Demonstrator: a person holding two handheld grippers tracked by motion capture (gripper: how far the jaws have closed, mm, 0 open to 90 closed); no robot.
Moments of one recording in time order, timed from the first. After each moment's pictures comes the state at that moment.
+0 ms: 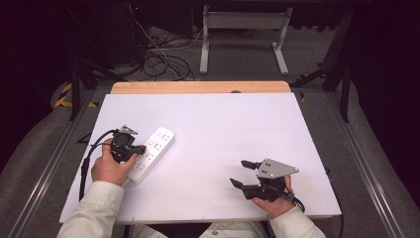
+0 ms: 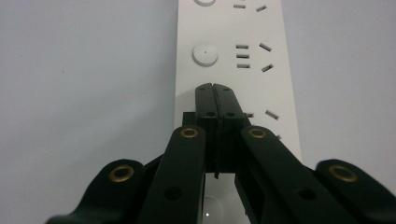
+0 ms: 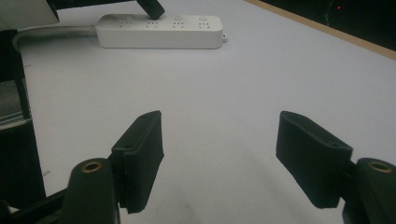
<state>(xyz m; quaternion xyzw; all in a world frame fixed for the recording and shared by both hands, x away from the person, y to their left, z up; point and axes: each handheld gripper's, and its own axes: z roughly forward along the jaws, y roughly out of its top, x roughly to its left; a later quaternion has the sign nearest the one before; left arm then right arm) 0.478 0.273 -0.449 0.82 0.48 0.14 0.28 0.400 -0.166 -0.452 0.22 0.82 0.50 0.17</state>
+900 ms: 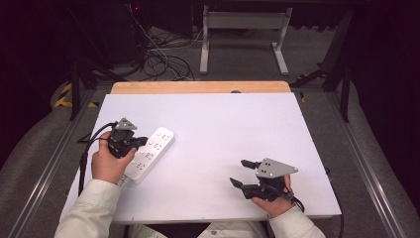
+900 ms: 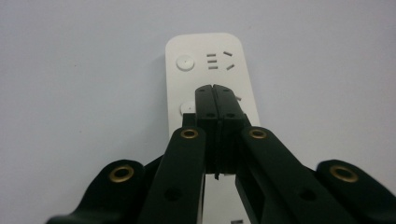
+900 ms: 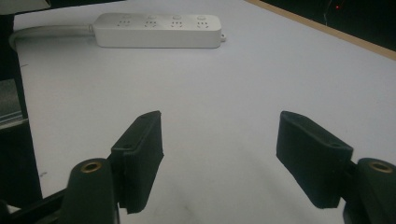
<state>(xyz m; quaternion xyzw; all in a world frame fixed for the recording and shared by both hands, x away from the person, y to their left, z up) 0.481 0.271 -0.420 0.83 0.43 0.16 0.33 0.401 -0.165 -0.452 0.22 0.82 0.50 0.18</state>
